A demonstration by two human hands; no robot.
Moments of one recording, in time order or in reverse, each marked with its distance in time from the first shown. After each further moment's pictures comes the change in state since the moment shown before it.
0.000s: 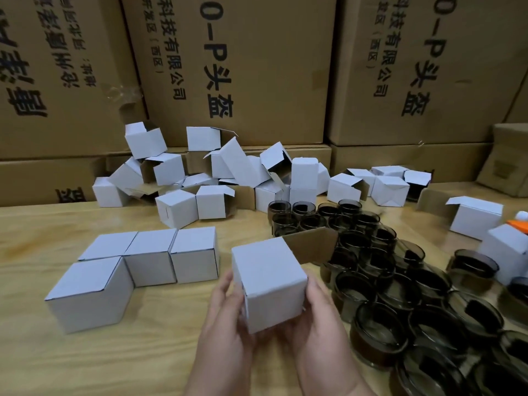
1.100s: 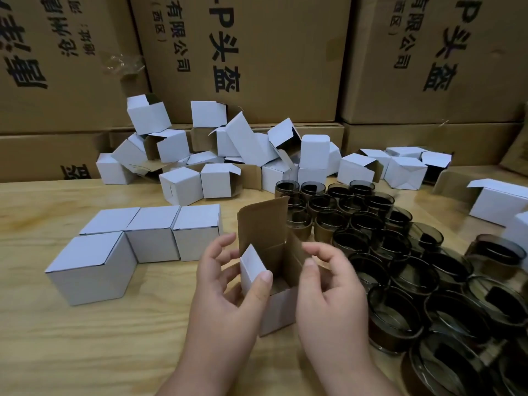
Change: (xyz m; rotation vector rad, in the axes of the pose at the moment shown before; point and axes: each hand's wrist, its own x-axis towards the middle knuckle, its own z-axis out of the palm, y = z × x) left_hand -0.001 0.005 -0.016 0.600 -0.063 0.425; right_hand -0.003 -0.008 0.003 -0.775 0.263 -0.415
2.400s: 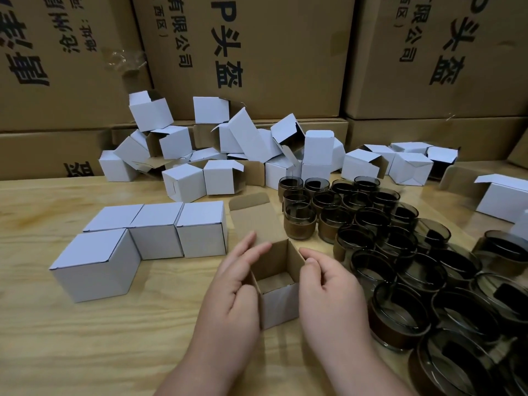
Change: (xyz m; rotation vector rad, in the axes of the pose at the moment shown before) left_hand 0.003 -0.002 -0.005 0.225 -0.139 0.060; right_hand 0.008 0.008 0.001 -0.192 -0.113 0.146
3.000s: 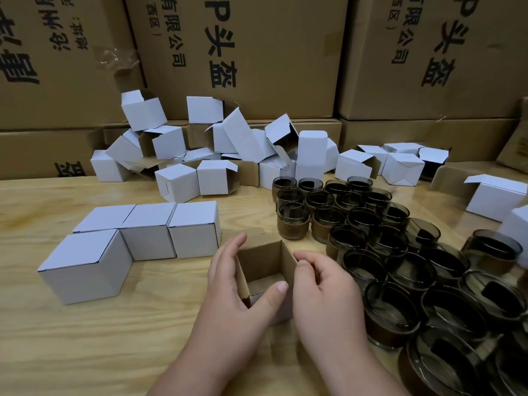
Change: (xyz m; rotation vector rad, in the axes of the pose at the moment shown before) left_hand 0.001 -0.012 0.004 0.076 -0.034 -0.031; right_hand -0.002 -0.005 -0.006 -0.032 -0.004 -0.001
